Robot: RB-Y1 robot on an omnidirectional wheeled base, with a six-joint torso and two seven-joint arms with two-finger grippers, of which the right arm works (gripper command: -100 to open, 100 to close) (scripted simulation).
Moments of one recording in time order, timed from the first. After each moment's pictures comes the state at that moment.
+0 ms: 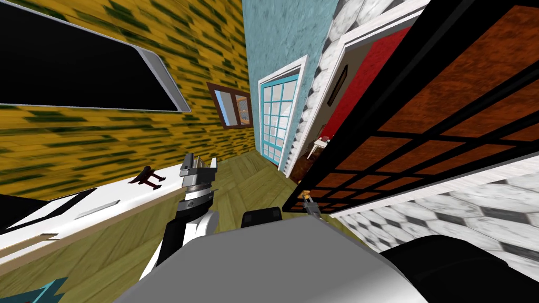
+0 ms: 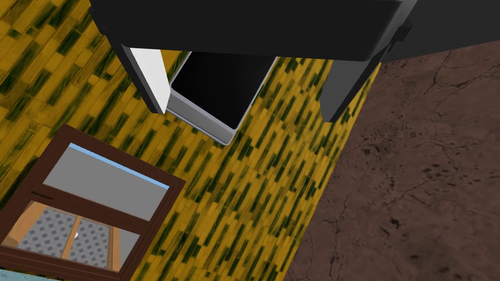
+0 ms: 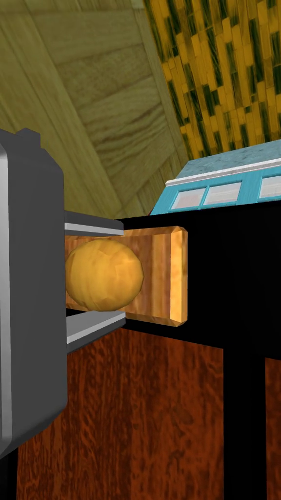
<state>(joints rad) 0.43 -0.45 0.27 -0.89 -0.41 -1.12 -1.71</state>
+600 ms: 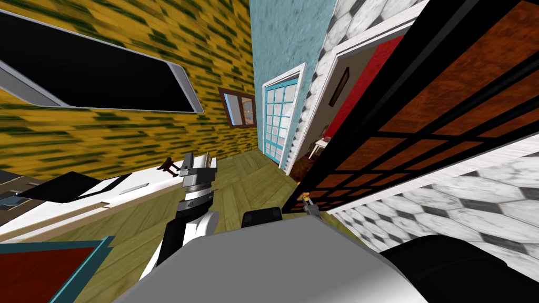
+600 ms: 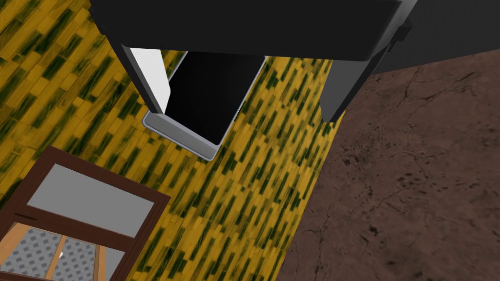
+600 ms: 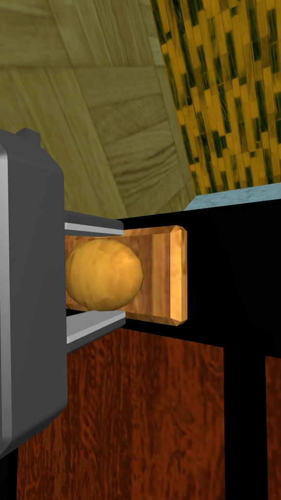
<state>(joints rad) 0.44 -0.47 0.32 -0.86 -0.38 -1.19 -1.75</state>
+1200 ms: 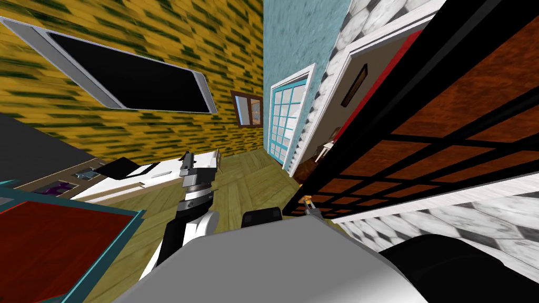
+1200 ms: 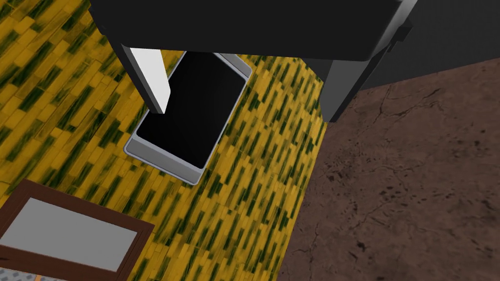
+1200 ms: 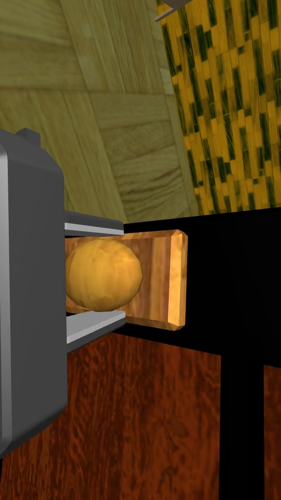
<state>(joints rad) 0.47 -0.47 0.32 -0.84 -0.39 -1.23 -1.75</state>
